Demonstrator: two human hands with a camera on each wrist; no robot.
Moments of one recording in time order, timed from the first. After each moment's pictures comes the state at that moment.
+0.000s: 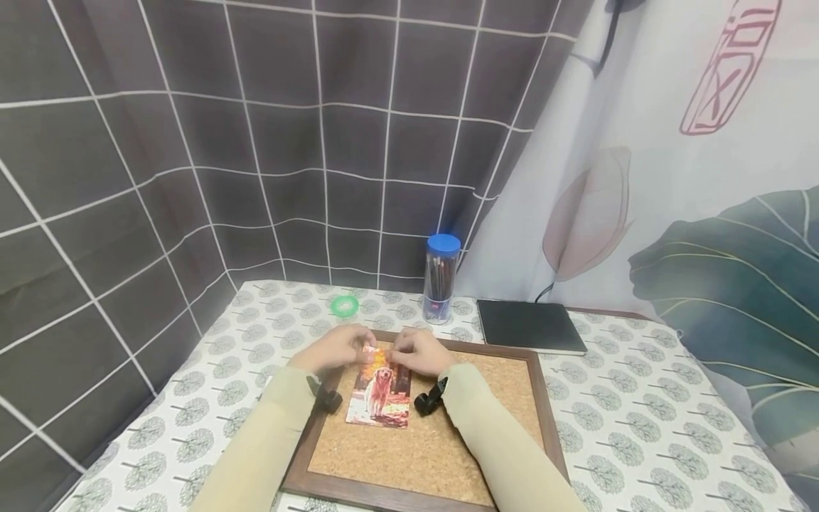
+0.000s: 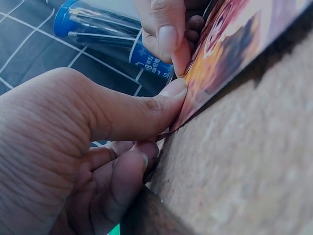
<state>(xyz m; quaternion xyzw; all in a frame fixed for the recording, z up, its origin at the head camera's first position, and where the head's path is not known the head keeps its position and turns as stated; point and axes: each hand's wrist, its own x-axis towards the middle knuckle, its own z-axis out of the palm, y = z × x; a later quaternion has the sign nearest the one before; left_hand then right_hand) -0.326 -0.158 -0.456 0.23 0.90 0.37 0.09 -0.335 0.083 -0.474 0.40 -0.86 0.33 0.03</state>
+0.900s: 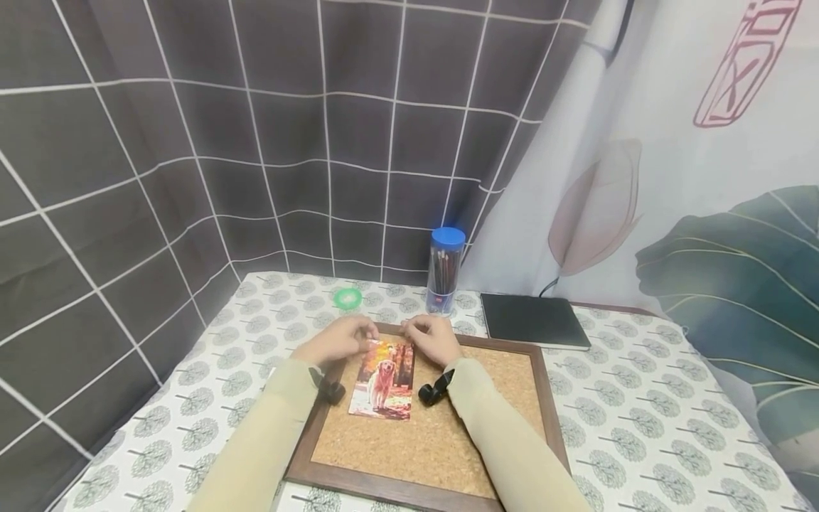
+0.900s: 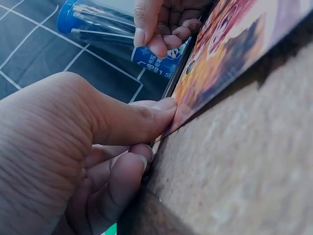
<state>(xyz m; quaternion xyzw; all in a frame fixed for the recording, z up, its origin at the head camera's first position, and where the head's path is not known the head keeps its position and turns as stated) -0.333 -0.160 -0.460 0.25 0.90 0.35 0.05 -0.341 0.087 -0.479 0.25 -0.85 0.45 0.10</state>
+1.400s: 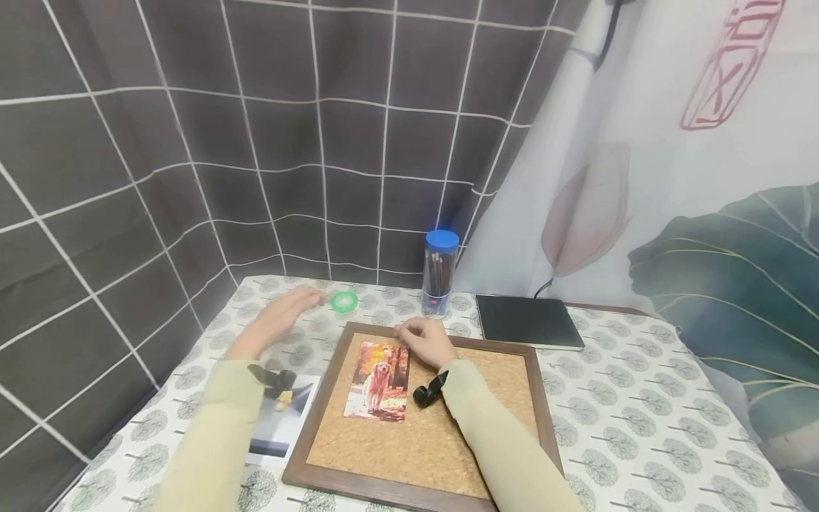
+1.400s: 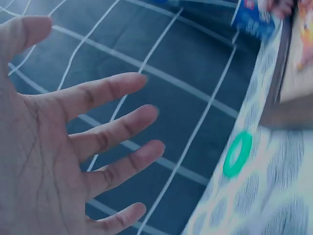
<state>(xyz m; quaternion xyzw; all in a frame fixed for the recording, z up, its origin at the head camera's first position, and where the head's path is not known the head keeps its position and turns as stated) -0.294 -0.229 -0.385 0.20 0.90 0.39 -0.04 -0.339 0.088 -0.479 0.26 -0.86 0.43 0.11</state>
